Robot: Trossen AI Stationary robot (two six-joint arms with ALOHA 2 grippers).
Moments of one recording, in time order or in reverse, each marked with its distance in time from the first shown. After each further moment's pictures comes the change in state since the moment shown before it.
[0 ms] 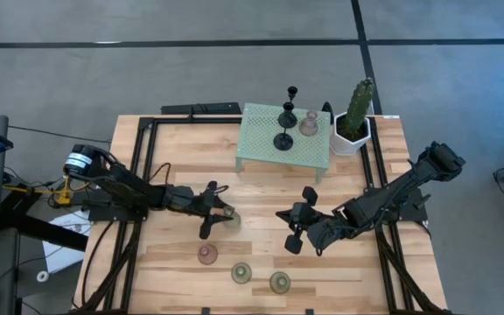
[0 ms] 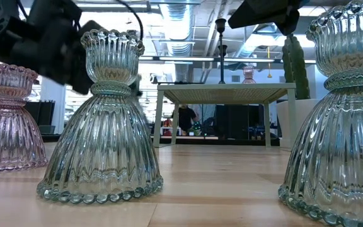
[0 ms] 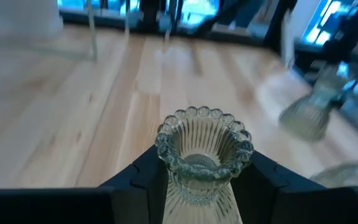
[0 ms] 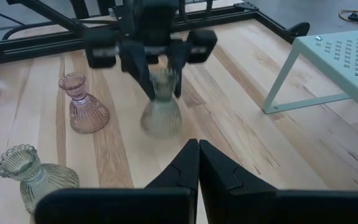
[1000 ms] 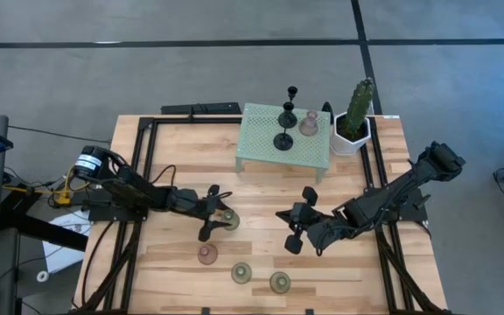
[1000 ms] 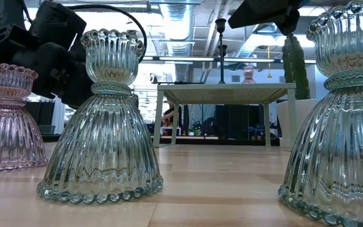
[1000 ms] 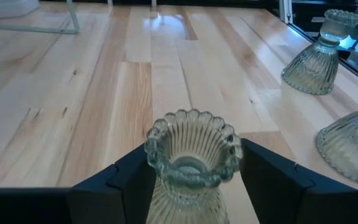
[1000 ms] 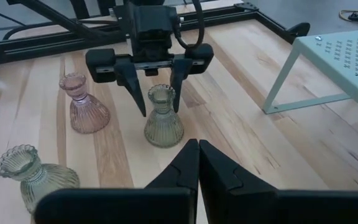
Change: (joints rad) left arm 0.000 0.116 0.001 0.011 0.047 0.089; right arm 0.000 0.000 0.000 0.001 0.000 0.000
